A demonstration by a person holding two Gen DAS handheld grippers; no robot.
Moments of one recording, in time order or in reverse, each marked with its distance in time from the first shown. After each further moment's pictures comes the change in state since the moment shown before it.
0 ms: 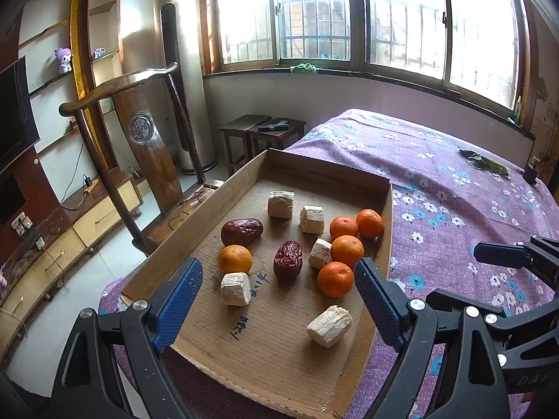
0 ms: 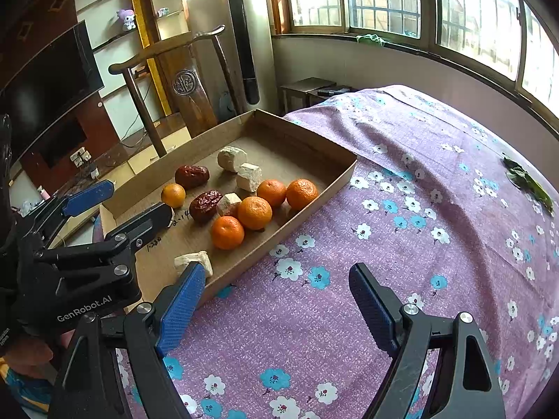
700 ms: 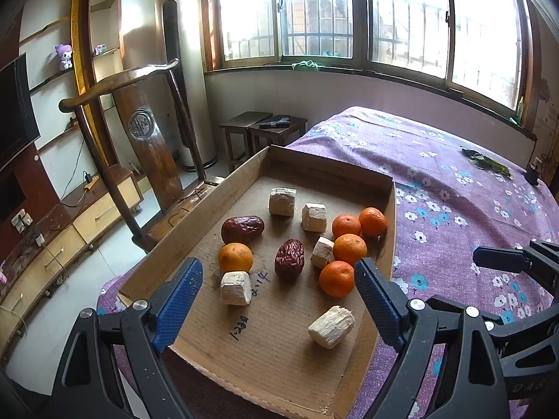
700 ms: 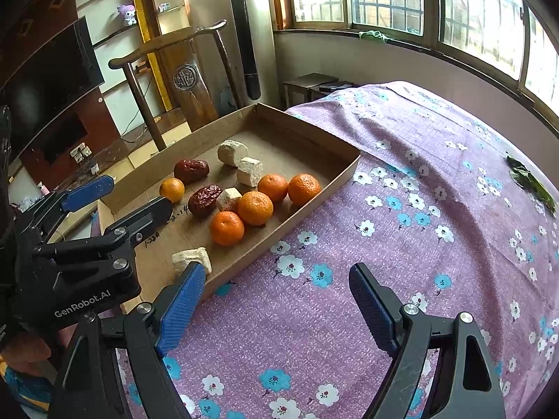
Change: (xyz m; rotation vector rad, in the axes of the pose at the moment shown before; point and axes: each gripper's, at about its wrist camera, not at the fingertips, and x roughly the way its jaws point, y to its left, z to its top) left arm 0.006 0.003 -0.002 -0.011 0.013 0.000; right arm 0.006 0.001 -0.001 -0.007 0.018 0.003
